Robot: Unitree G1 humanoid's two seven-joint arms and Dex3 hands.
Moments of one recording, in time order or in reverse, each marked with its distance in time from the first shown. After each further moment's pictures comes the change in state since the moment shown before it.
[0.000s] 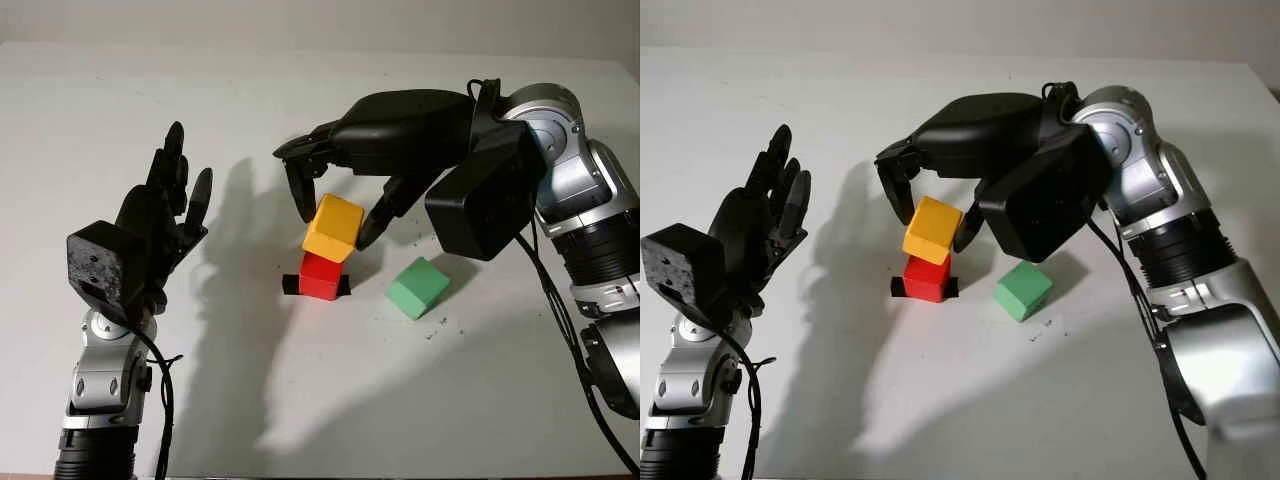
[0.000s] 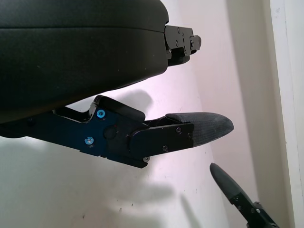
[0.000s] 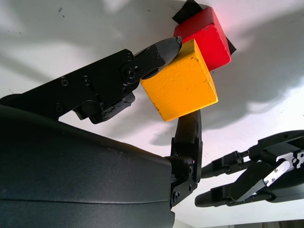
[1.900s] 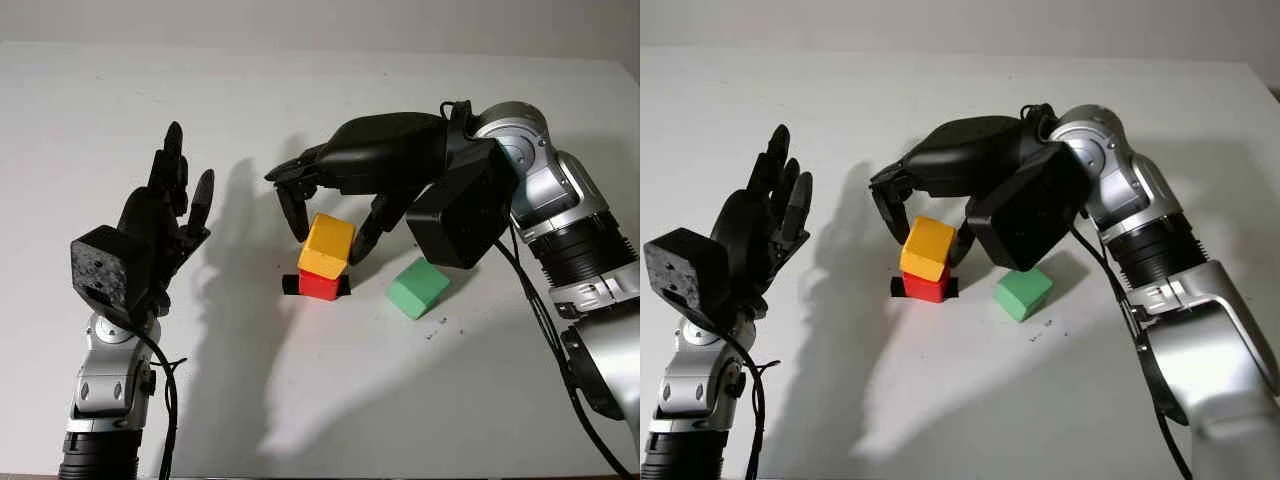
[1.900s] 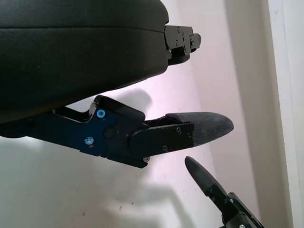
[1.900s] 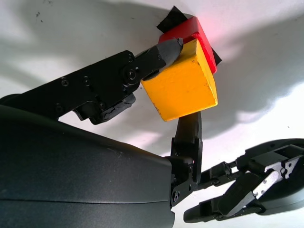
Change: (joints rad) left arm 0.016 -0.013 -0.010 -0.006 0.012 -0.024 0.017; right arm -0.003 0.059 0.022 0.076 -0.008 -0.035 0.031
